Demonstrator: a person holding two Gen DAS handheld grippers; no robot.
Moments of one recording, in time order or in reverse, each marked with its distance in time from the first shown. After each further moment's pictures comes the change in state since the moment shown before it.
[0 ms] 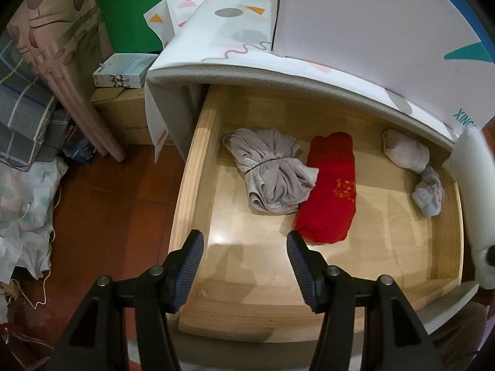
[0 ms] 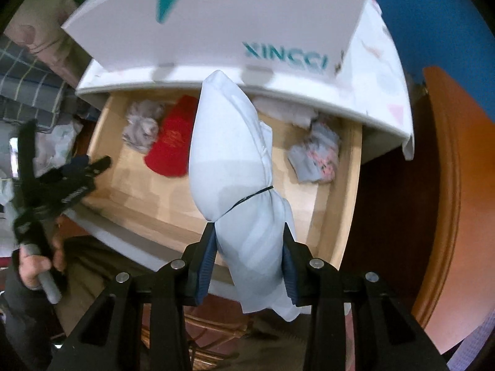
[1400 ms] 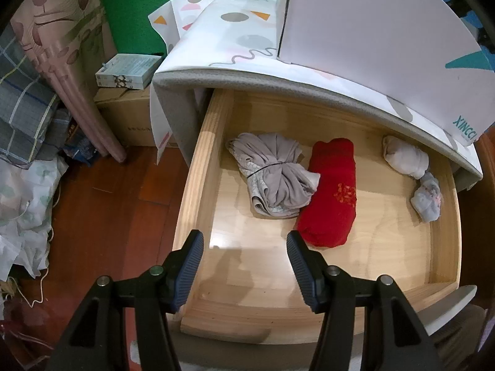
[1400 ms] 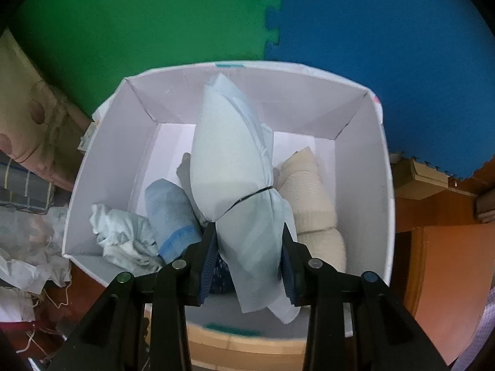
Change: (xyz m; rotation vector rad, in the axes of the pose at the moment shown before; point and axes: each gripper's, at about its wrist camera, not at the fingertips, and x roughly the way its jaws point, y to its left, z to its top) left arm -0.002 0.004 0.001 -0.025 -0.021 -0.009; right arm -0.040 0.021 0.212 0.091 -0.155 -0.070
